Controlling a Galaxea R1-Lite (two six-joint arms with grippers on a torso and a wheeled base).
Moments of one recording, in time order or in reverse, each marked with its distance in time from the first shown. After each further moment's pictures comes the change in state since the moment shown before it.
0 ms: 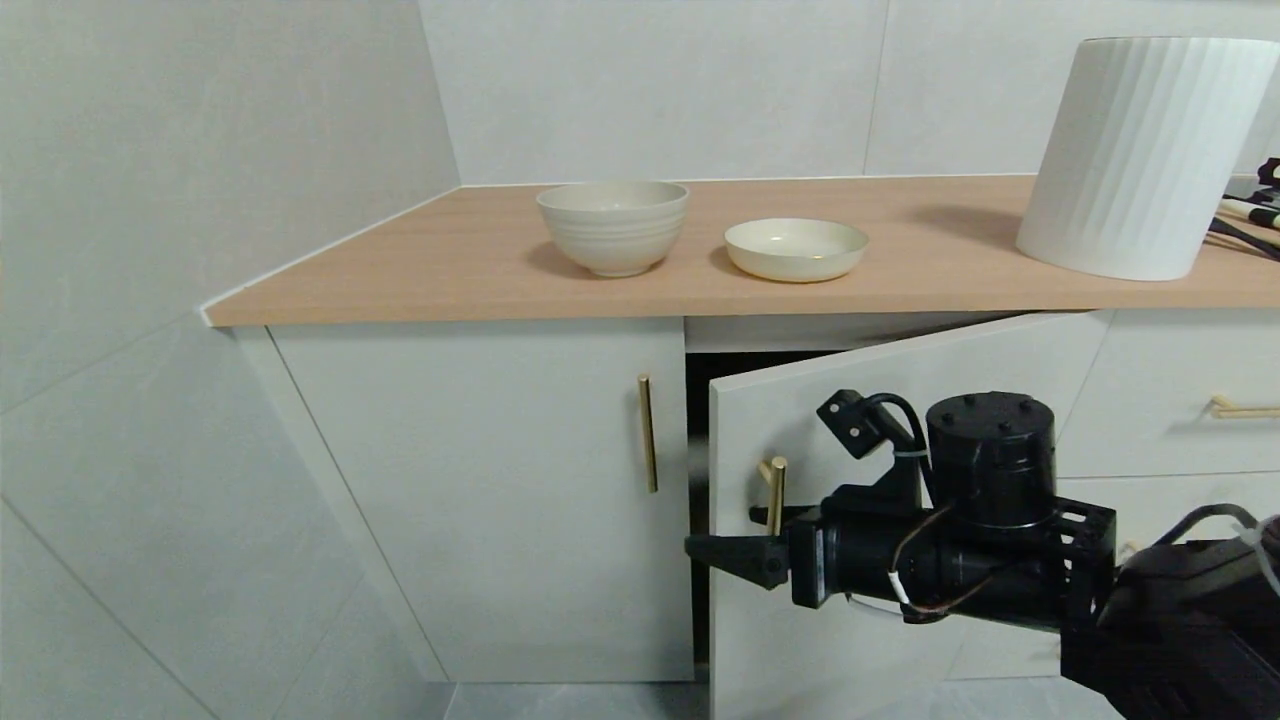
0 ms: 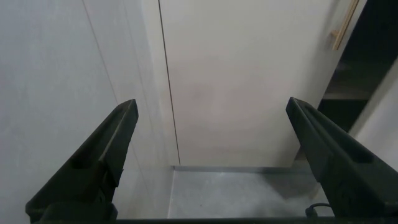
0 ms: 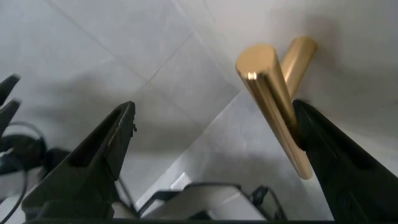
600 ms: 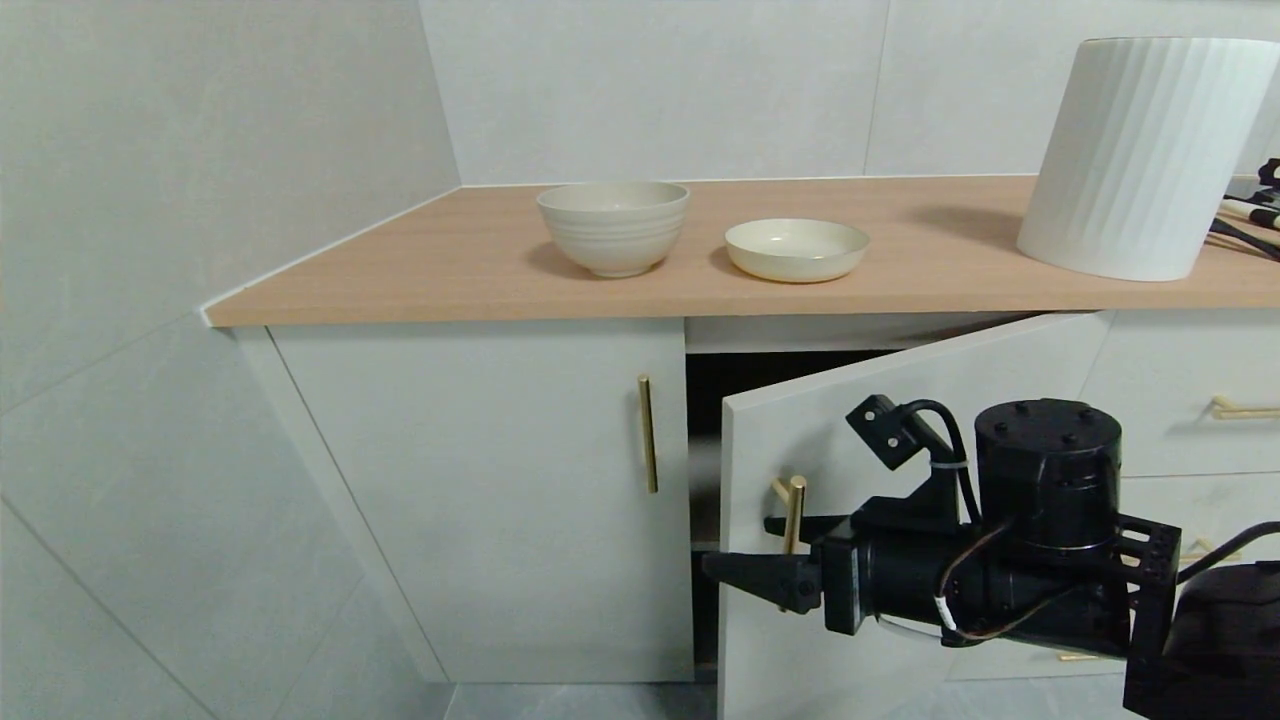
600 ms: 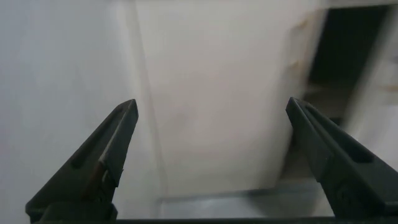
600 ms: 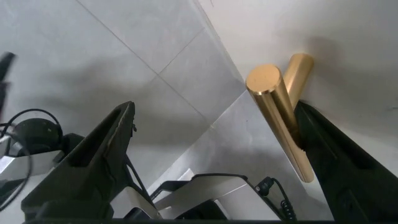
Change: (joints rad) left arm 0.000 0.000 -0.094 -0.038 -0.170 0.000; right arm 0.002 -0.074 0.070 -0.008 0.012 -0.001
